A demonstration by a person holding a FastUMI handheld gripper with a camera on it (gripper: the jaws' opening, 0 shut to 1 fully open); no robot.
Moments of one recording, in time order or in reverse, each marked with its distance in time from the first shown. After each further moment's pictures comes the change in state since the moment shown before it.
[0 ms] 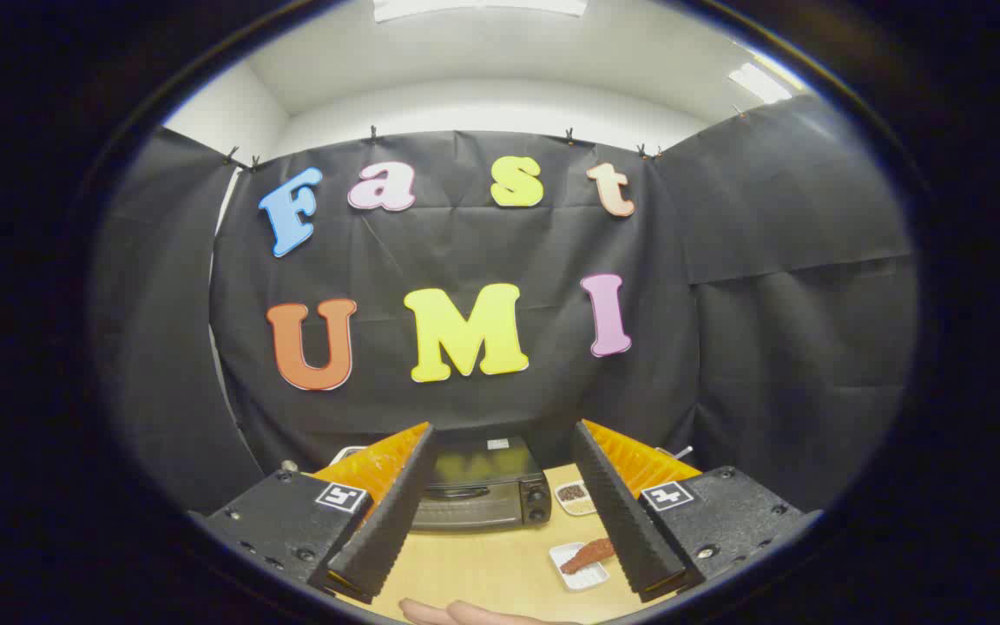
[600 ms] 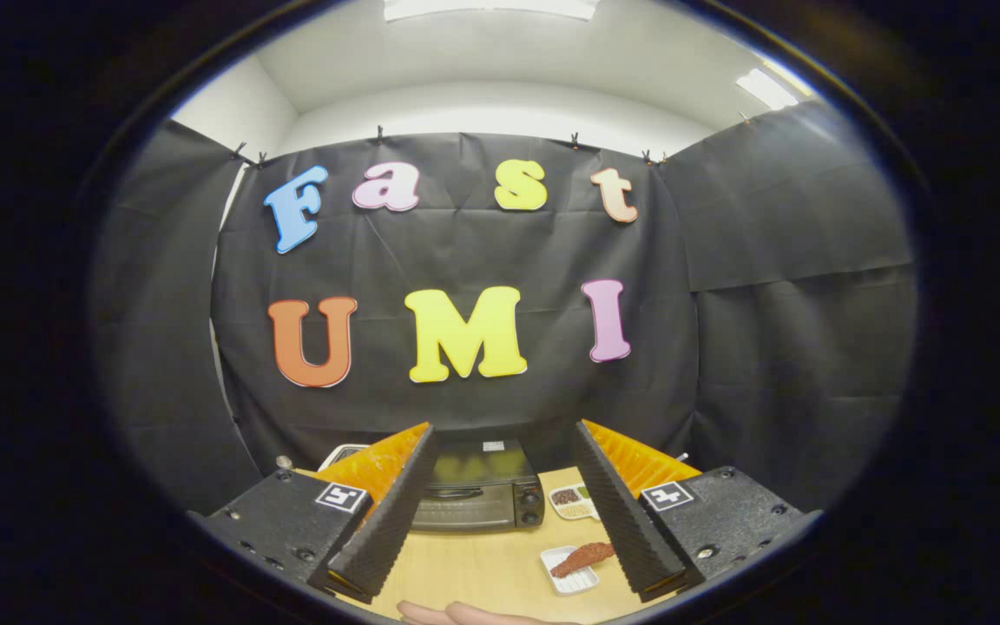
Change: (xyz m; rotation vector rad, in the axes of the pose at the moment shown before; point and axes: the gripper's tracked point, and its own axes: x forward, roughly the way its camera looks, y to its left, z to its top) arm -0.003 -0.003 0.002 -0.025 -0.015 0.014
